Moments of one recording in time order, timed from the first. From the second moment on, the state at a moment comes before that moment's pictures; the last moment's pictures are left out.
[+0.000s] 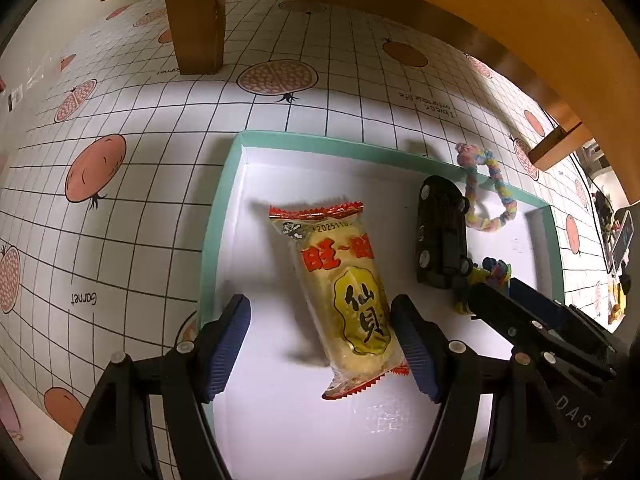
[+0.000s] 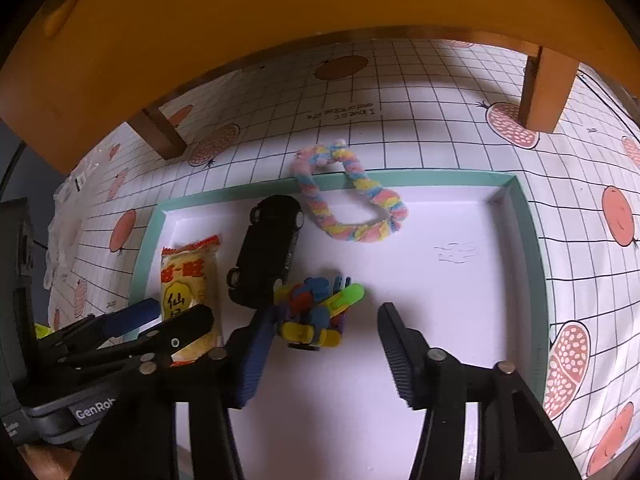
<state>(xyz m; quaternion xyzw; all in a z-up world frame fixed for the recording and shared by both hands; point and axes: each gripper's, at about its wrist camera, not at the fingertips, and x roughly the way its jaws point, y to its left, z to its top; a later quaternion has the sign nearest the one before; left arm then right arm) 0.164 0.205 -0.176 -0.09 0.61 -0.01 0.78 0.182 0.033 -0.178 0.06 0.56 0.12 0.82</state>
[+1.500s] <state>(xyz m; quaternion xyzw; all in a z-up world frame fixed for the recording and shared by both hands) 0.170 0.184 -0.185 -0.06 0.62 -0.01 0.78 0.186 0.005 -0.184 0.13 0.58 0.13 0.79</state>
